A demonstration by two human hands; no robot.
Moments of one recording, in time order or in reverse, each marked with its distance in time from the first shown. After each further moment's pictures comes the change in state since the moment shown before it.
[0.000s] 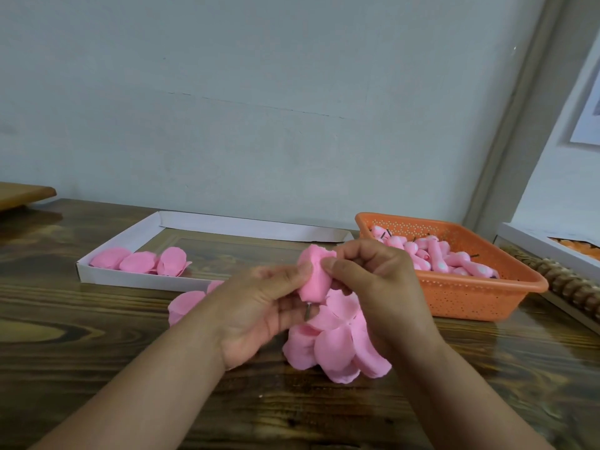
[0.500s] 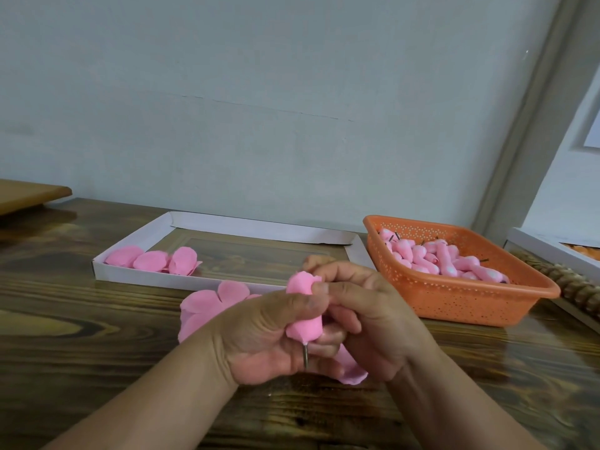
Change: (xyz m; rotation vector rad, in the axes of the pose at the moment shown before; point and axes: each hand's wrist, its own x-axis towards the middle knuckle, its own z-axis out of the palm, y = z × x) left_hand -0.004 -0.010 -0.009 0.024 -0.597 -0.138; right_hand -0.011 0.000 0.017 0.636 -0.354 0.372
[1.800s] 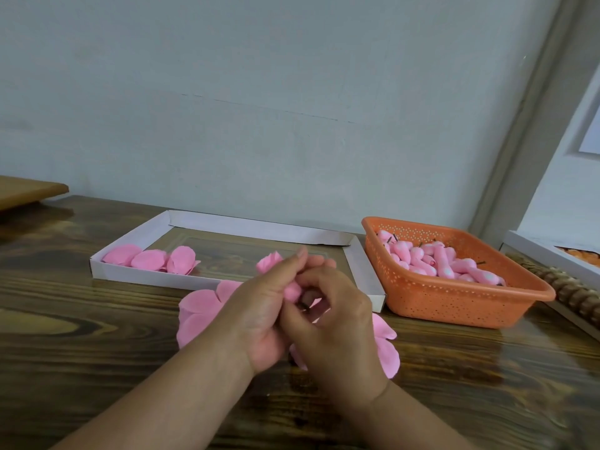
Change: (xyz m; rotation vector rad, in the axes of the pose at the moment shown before) left_hand 0.018 0.001 0.010 -0.351 0.686 0.281; right_hand 0.007 0.043 0.014 -1.127 0.479 -0.641
